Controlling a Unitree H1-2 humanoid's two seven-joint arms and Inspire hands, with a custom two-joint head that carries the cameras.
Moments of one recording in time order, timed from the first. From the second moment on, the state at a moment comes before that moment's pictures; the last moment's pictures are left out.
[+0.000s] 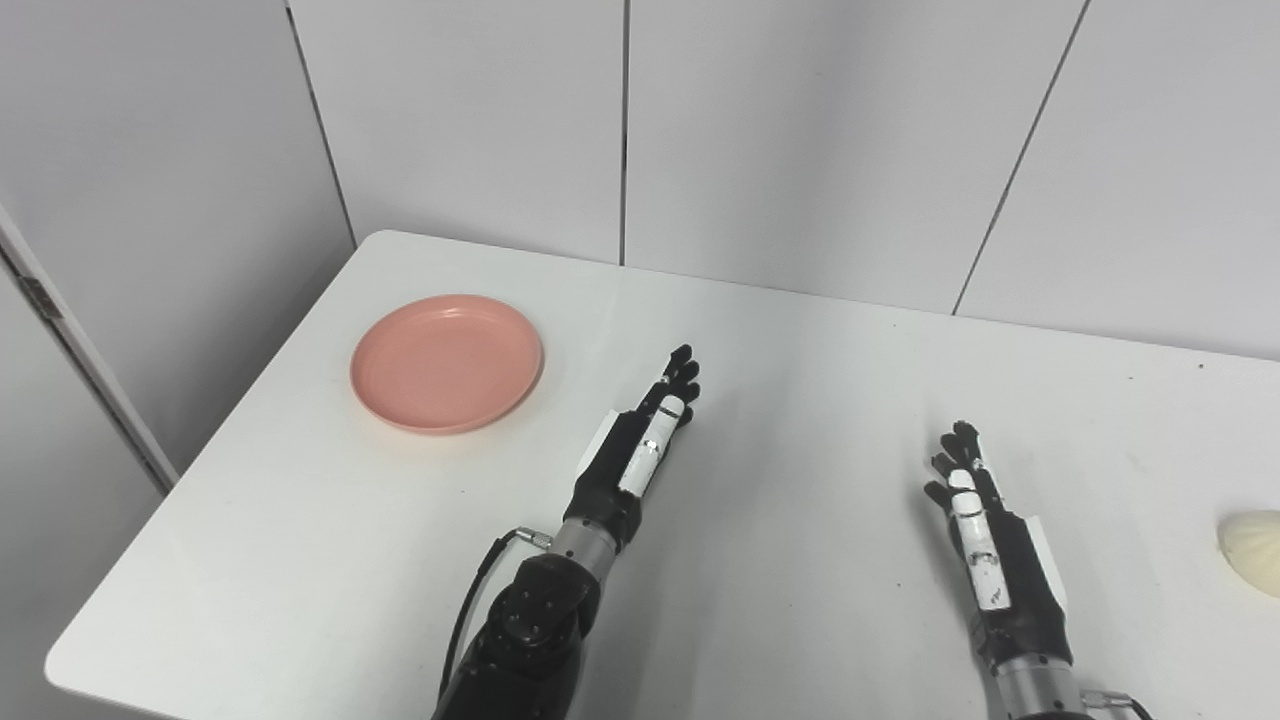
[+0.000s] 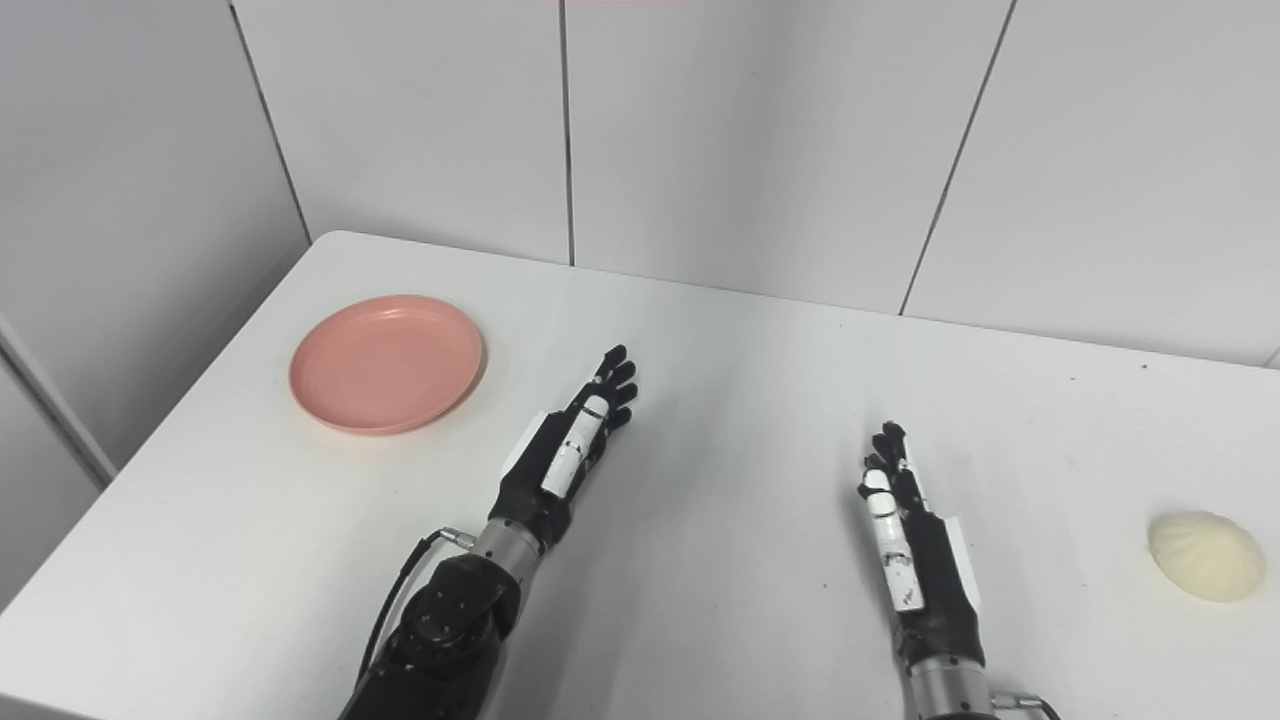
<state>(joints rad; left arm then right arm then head) -0.26 -0.08 -0.10 0.28 0.01 -0.09 -0.09 -0.11 -0.11 0.04 0.01 -0.02 -0.02 0.06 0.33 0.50</state>
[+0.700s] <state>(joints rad) -0.18 -0.07 -0.04 0.04 -0.03 0.04 -0.07 -0.12 -0.11 0.04 0.01 -0.03 -0.02 0.06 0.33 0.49</state>
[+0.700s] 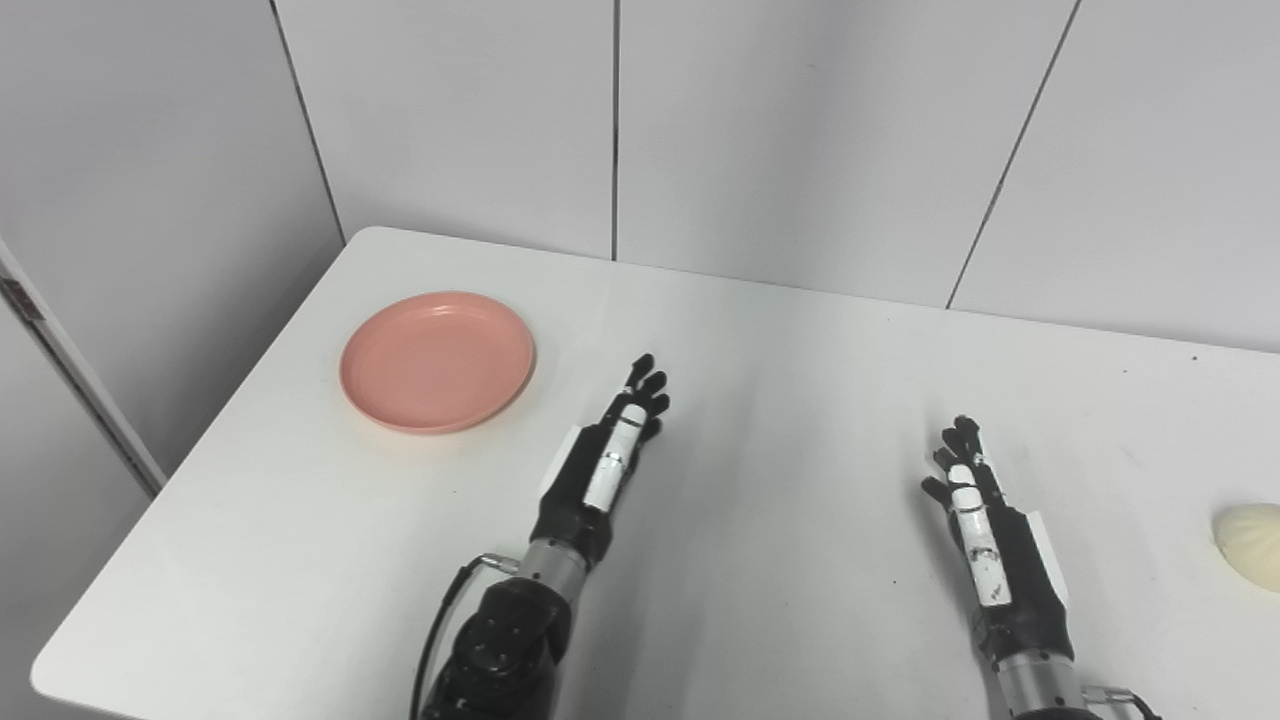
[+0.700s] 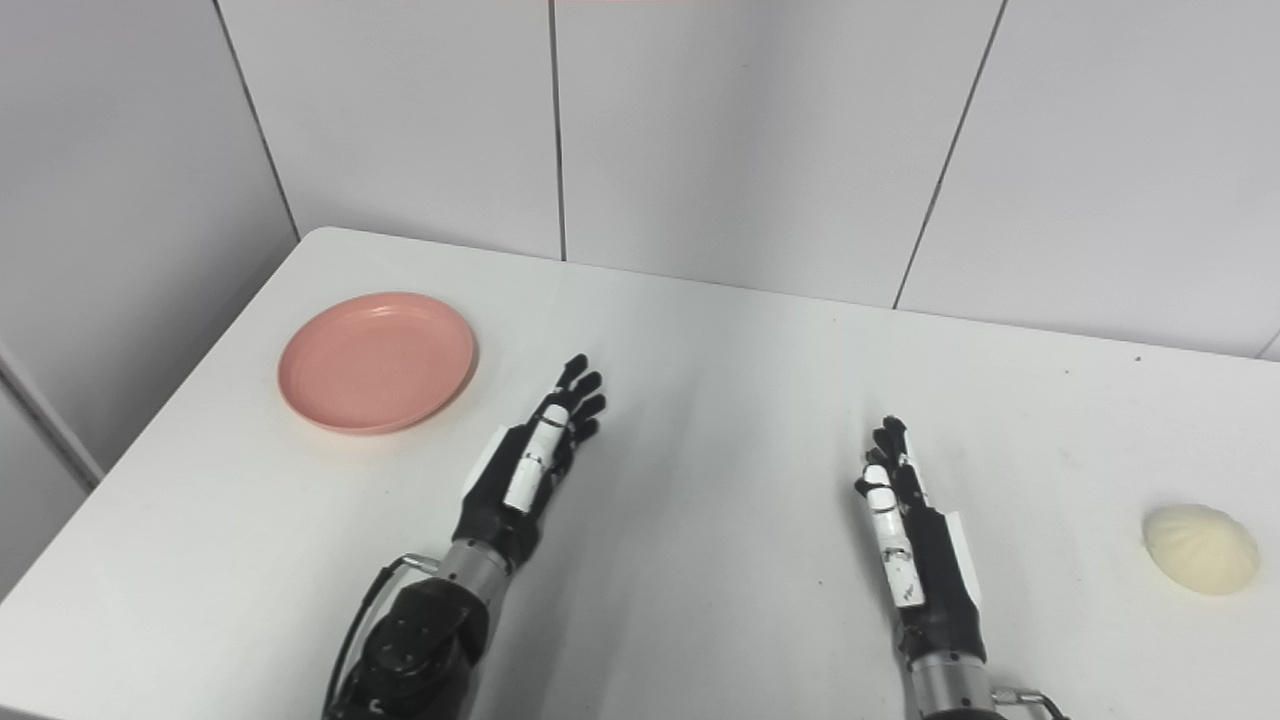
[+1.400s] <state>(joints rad) -0.27 -0.01 0.09 -0.31 -0.05 0.15 0.01 -0.15 -0.13 0.01 0.06 0.00 -0.03 0.08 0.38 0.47</state>
